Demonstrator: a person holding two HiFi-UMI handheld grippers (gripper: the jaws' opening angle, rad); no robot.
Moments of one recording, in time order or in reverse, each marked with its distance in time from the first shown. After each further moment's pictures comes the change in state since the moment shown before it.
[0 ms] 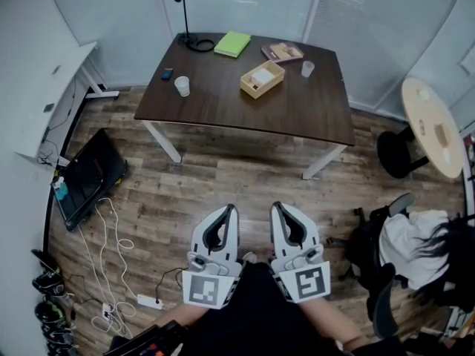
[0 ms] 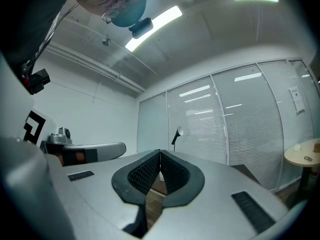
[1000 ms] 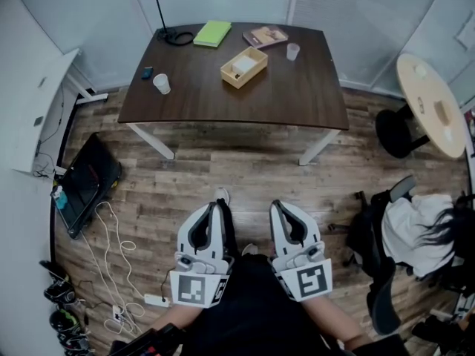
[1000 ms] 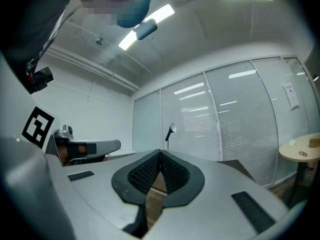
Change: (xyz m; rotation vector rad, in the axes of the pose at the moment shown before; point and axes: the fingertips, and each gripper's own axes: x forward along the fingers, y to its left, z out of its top) left arm 0.033 -0.010 -0.024 0.016 0.052 0.012; right arm -0.018 -0.058 -0.028 0.029 0.038 -0.042
